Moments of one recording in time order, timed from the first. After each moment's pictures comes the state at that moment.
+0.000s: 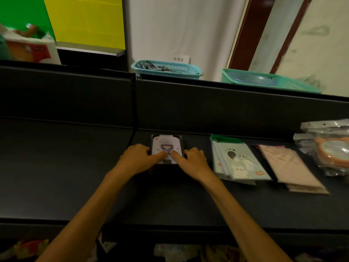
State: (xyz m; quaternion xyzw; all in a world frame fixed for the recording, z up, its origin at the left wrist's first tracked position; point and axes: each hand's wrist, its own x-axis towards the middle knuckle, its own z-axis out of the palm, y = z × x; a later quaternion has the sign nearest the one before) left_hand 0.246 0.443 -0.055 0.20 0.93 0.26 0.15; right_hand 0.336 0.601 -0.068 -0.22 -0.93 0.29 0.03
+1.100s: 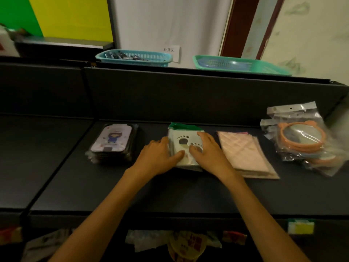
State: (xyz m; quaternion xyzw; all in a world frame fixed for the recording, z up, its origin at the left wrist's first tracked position) left_hand 0.364 0.602 -0.056 0.31 0.93 0.20 0.07; right_hand 0.444 0.754 -0.059 -0.20 -0.92 0.32 0.11
